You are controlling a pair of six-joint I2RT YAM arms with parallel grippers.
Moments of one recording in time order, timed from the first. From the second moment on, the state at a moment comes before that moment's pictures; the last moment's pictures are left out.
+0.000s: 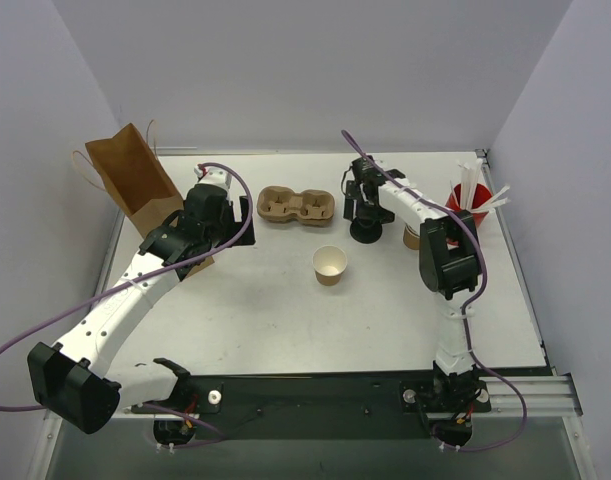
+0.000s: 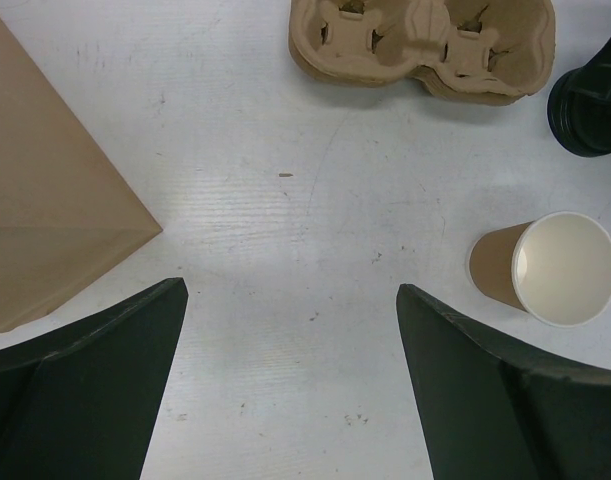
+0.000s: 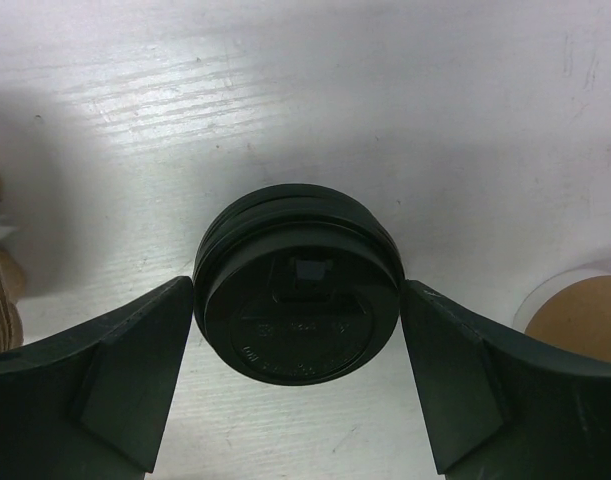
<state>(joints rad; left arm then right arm) -0.49 1.21 1.15 -0.62 -0.26 -0.40 0.36 2.15 1.69 -0.65 0.28 0.39</state>
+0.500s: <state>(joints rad) -0.49 1.21 1.15 -0.62 -0.26 -0.40 0.35 2.15 1.68 -0.64 0.27 0.40</state>
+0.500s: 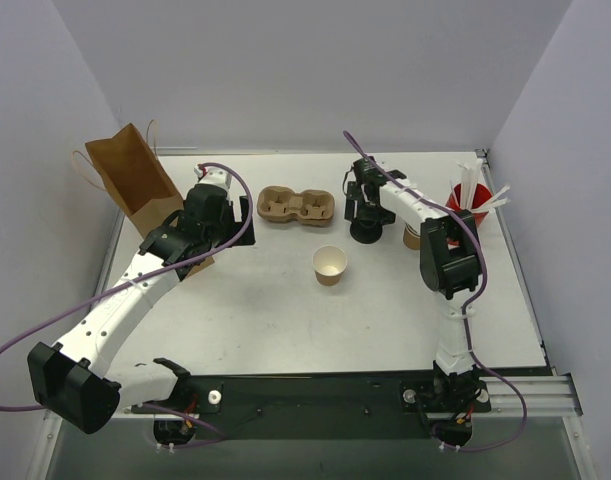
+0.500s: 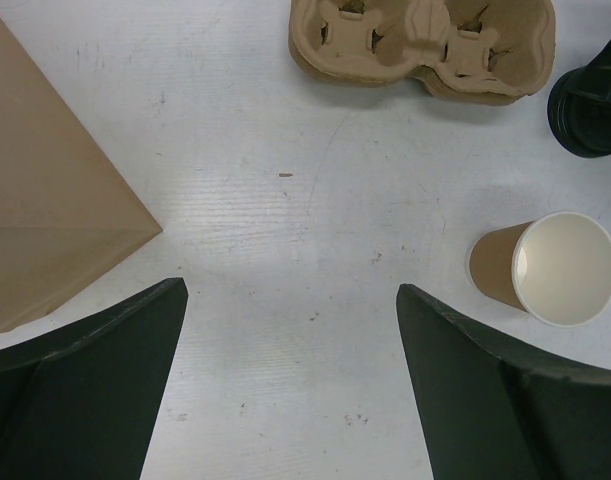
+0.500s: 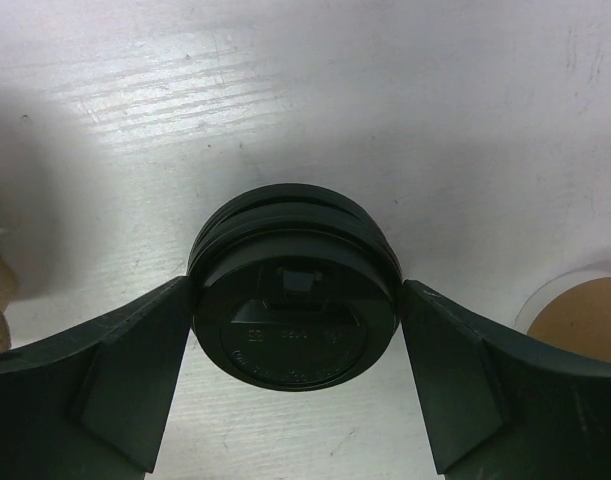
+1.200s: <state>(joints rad) -0.49 1.21 1.15 -0.62 -0.26 -0.40 0.35 2.15 1.67 -0.65 0.26 0.41</state>
